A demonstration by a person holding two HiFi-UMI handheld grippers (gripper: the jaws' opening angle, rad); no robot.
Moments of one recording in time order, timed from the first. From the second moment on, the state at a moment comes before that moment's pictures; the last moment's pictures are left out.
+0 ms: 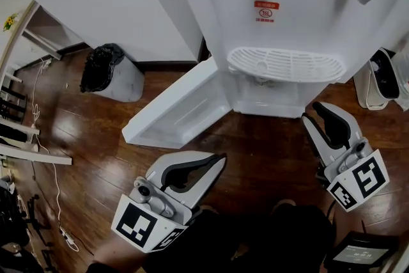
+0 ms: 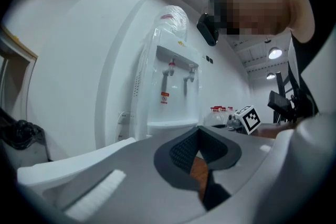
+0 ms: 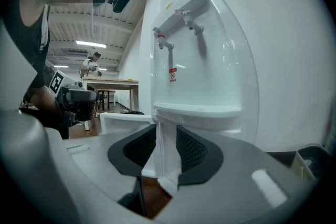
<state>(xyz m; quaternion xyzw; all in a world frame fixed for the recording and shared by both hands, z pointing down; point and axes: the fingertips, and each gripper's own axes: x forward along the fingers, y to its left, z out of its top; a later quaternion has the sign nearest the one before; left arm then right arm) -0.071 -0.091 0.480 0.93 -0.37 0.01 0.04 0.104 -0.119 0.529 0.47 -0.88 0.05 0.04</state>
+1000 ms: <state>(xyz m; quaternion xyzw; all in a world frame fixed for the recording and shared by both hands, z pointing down) -0.069 -0.116 0.541 0.93 -0.36 0.09 0.04 0.092 -0.199 0.702 0.49 -0.86 0.12 0.06</state>
